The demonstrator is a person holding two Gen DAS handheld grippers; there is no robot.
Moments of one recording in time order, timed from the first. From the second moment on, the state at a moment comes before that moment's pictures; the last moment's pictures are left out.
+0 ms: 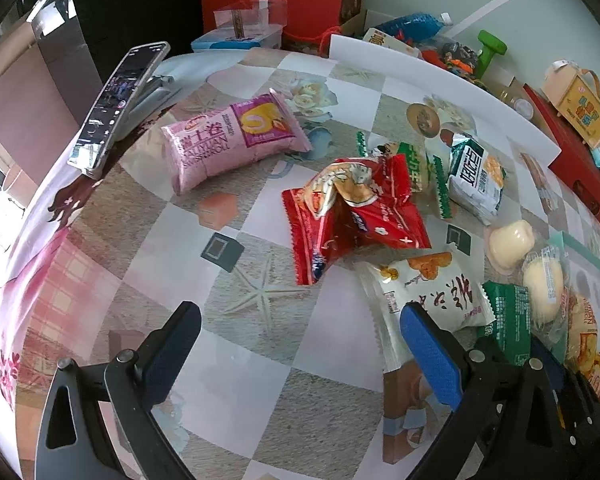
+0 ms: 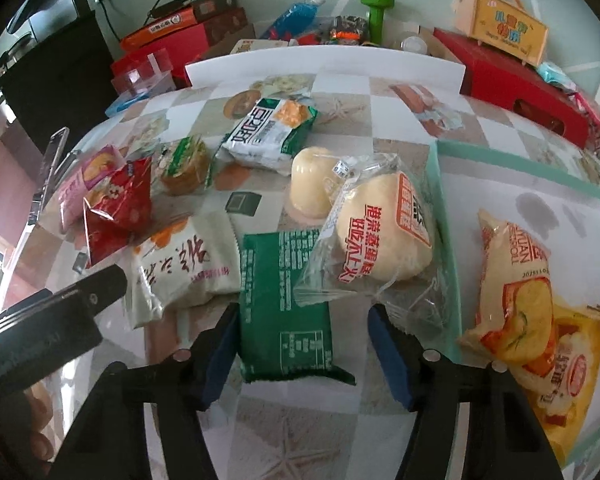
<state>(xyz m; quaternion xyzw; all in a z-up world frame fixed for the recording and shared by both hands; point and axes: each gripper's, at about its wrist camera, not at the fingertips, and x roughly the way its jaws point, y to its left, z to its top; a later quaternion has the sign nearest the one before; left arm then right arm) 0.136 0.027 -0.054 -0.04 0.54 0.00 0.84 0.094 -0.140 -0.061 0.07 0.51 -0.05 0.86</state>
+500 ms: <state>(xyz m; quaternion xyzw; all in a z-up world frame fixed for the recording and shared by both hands) 0.144 -0.008 -0.055 -0.04 0.54 -0.04 0.84 0.094 -0.142 -0.063 0.06 0.50 -0.06 0.86</state>
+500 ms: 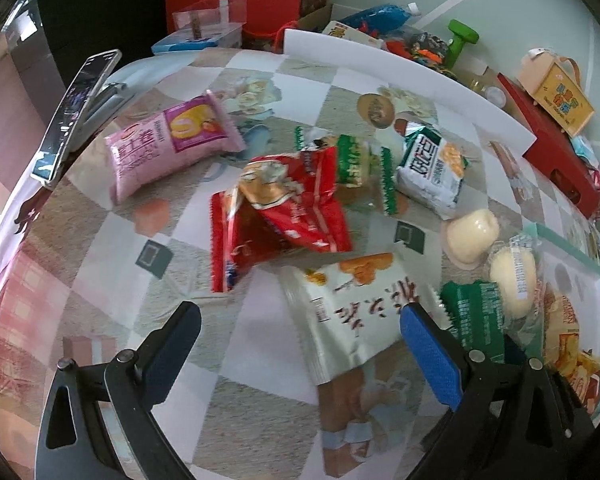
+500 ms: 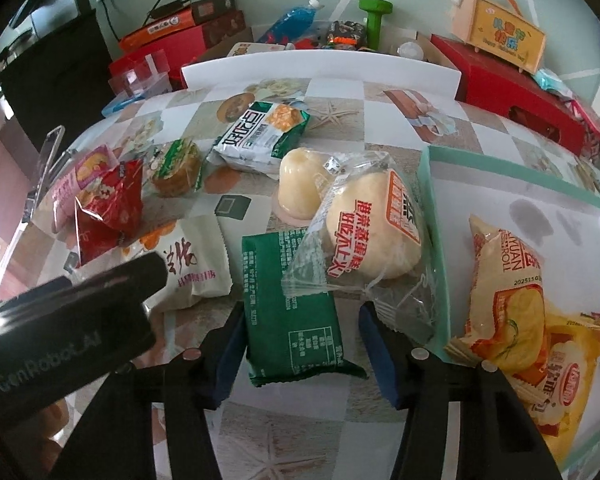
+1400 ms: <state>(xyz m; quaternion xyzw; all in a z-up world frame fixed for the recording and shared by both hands) 0.157 -0.023 -0.071 -0.02 0.56 -0.05 0.83 0.094 -0.142 -0.063 0.05 0.51 -0.06 0.86</state>
